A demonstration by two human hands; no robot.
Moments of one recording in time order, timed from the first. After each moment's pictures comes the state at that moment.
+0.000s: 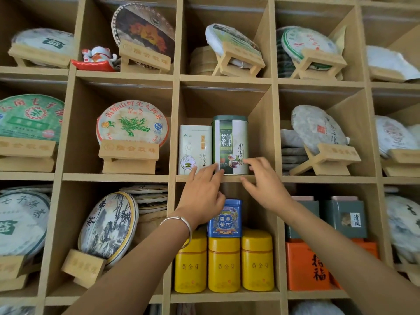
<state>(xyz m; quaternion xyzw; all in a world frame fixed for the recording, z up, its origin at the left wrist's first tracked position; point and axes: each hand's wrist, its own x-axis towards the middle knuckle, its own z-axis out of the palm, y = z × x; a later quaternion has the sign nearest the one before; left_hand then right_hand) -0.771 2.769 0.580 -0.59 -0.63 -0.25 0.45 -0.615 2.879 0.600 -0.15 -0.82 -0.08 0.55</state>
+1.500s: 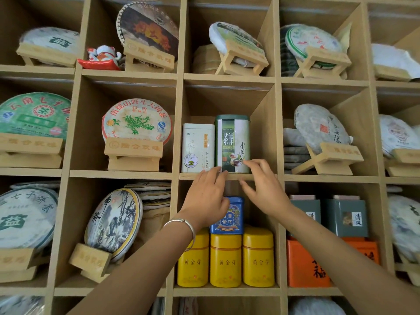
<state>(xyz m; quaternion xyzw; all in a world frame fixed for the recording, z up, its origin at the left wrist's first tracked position) -0.760 2.759 0.572 -0.60 -0.62 -0.25 0.44 -0.618 2.872 0.587 -0.15 -0.82 -0.11 0.55</state>
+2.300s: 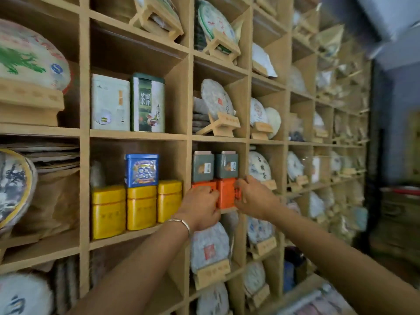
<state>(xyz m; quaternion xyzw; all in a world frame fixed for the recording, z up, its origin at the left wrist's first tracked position) -0.617 2.768 0.471 -0.80 -0.50 -0.20 0.26 -0.429 2.789 0.486 -0.49 -0.81 -0.19 0.25</state>
